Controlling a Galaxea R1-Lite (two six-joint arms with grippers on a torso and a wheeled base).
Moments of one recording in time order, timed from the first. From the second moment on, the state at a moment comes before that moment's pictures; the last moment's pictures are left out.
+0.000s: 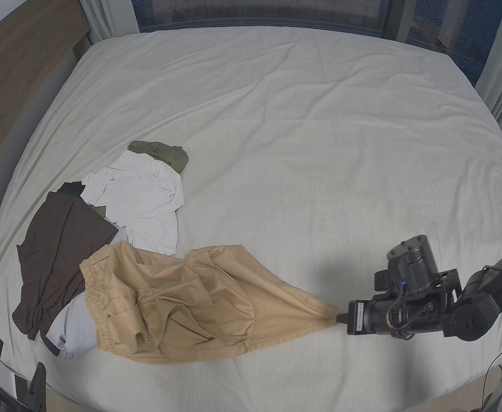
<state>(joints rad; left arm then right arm) 0.00 0.02 -0.02 -0.01 -0.02 -0.01 0.57 1.80 -0.55 -0.42 0.06 0.57</state>
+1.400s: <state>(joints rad) 0.00 0.02 -0.02 0.00 -0.02 0.00 0.17 1.57 -0.15 -0.43 0.21 0.32</state>
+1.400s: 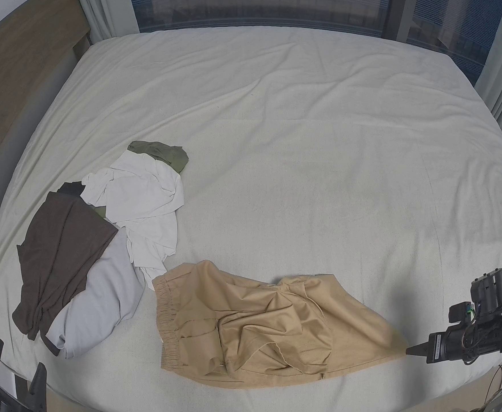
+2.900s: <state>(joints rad) 0.00 0.02 -0.02 0.00 -0.02 0.00 0.86 1.96 -0.66 -0.70 0.35 0.60</state>
